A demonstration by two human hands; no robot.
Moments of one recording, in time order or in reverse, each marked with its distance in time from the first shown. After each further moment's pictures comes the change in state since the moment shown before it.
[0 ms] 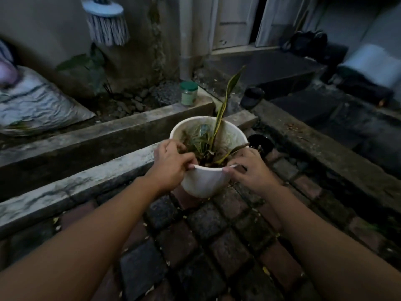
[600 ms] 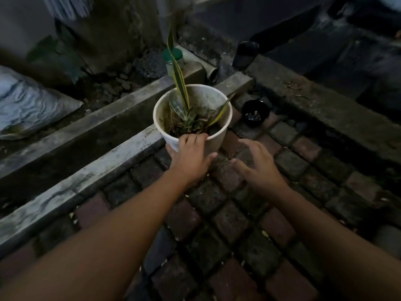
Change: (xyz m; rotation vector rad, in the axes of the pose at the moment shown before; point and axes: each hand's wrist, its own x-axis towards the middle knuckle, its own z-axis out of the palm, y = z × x) left_hand 0.013 0.082 0.010 0.073 -0.271 -0.145; right_hand -0.058 -0.032 -0.016 0.224 0.043 0.470
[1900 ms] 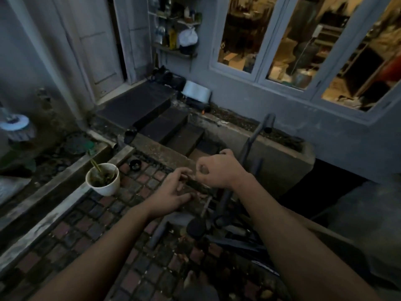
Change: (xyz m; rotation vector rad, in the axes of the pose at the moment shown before) left_hand -0.558 0.572 -0.585 -0.670 -0.349 0.508; right_hand -0.518 -0.461 -0.779 -0.732 -0.134 0.022
